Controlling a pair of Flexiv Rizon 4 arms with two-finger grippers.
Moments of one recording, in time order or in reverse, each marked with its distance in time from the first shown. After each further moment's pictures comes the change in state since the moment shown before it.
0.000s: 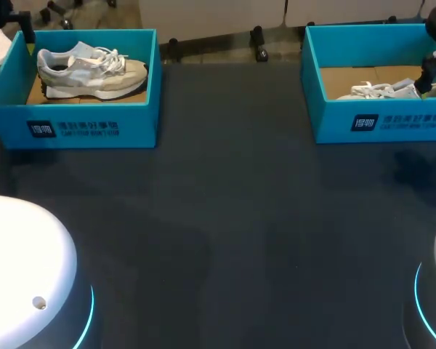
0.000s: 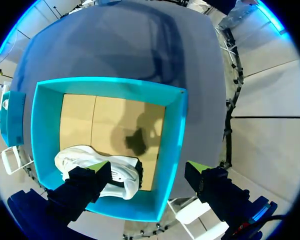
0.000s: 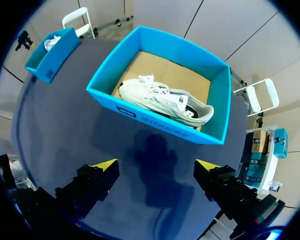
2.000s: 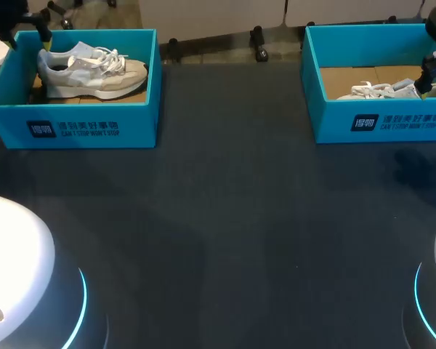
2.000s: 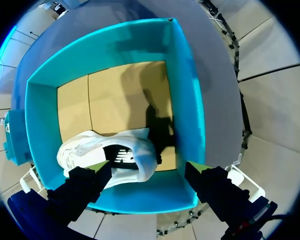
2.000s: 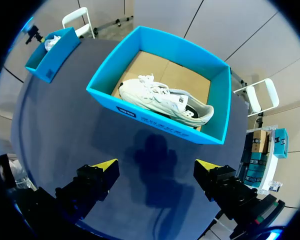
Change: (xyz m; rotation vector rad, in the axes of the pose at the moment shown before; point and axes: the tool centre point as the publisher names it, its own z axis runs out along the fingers) left arm -0.032 0.082 0.049 -0.066 -0.109 0.255; right arm 0.000 0.000 0.000 0.000 0.000 0.000
